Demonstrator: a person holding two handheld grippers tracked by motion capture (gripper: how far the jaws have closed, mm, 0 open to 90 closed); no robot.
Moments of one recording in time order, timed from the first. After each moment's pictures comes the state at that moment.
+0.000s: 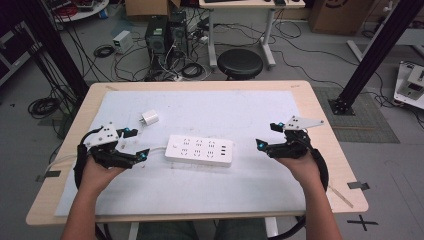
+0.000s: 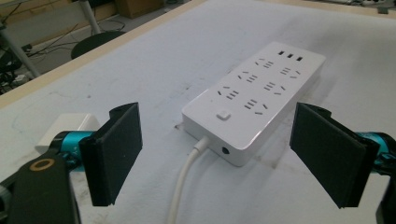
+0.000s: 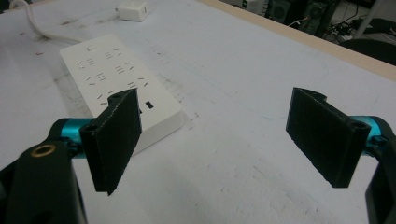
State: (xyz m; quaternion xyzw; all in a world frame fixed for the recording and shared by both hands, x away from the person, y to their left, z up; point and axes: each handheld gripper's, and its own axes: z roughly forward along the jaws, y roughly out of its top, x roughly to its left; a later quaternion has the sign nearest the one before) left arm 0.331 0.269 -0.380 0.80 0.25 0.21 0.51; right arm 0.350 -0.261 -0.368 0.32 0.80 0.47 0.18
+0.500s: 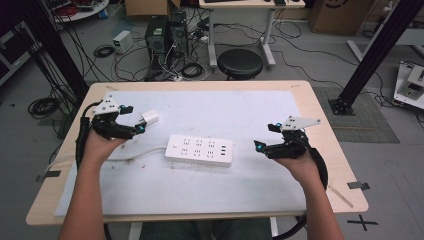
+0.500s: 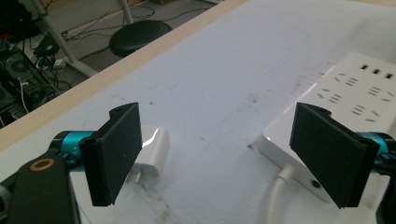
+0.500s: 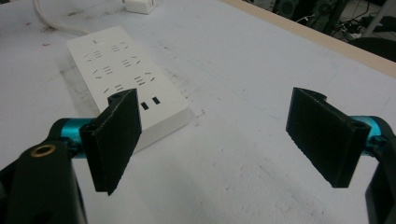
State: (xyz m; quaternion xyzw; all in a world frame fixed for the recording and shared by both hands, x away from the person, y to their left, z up) left arm 0.413 0.282 -0.361 0.80 0.30 0.22 0.47; right arm 0.351 -0.256 -0.366 0.31 0.82 0.46 0.18
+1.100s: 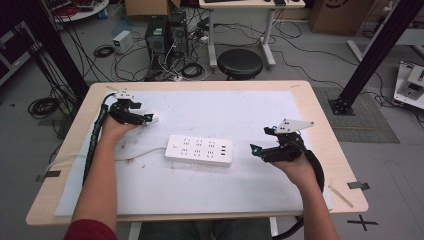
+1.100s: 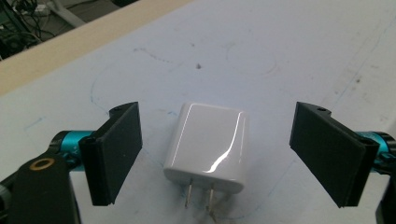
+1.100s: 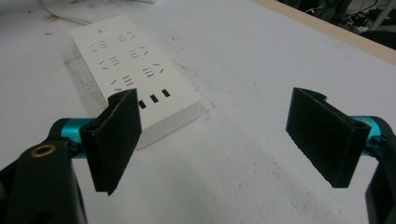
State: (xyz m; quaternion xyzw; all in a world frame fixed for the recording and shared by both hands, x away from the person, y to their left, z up) left arm 0.505 0.290 -0.428 0.81 0.35 0.17 0.43; right arm 0.346 -0.244 -0.371 0.31 0.83 0.44 0.17
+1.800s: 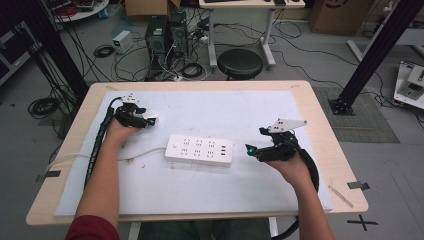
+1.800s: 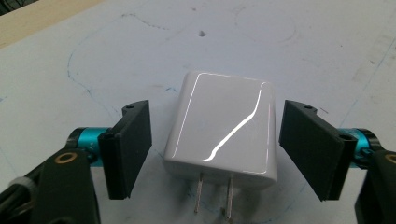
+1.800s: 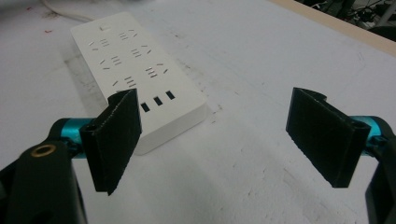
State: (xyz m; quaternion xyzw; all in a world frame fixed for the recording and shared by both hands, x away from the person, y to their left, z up) left arm 0.515 0.287 -0.450 0.83 0.34 0.15 0.41; right arm 0.351 -0.233 -0.374 0.31 0.83 0.43 0.17
